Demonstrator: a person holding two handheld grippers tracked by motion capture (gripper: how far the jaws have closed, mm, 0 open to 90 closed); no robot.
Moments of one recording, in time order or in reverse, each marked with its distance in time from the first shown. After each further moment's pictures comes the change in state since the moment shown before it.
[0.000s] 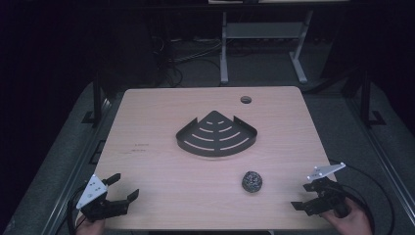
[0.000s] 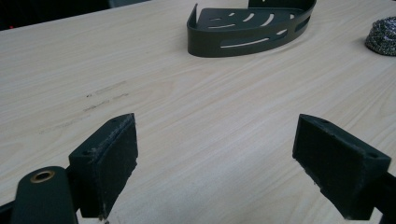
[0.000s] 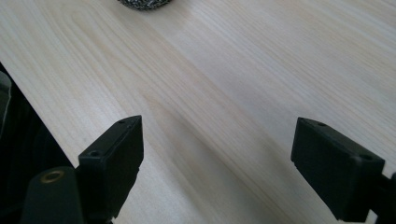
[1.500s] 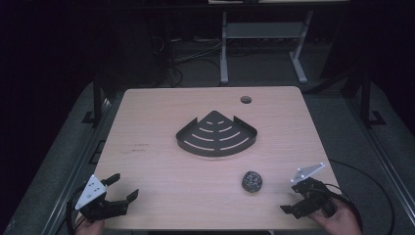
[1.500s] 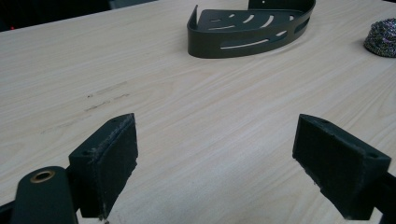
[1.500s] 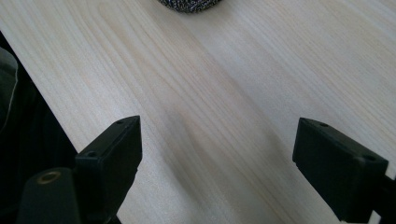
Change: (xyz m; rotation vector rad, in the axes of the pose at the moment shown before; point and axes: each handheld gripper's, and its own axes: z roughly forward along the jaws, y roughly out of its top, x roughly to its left) left arm 0.000 0.000 -0.002 -0.007 0.001 -0.003; right arm 0.024 0.021 0.018 0.075 0.015 -0.095
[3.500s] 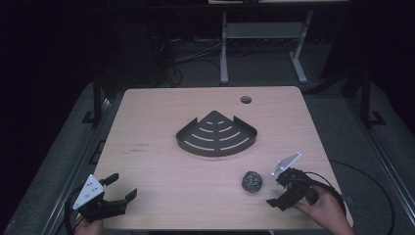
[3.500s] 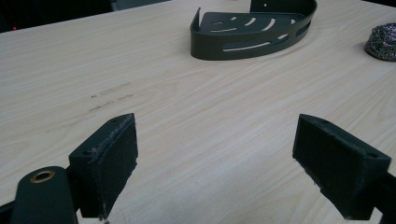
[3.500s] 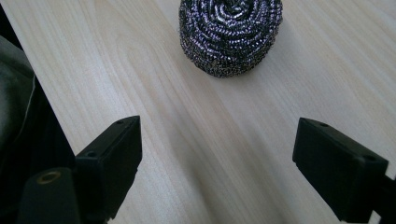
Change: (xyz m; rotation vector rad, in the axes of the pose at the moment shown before) left arm 0.003 0.000 -0.002 -0.005 0.000 -0.009; right arm 0.013 0.050 0.010 0.054 0.035 -0.124
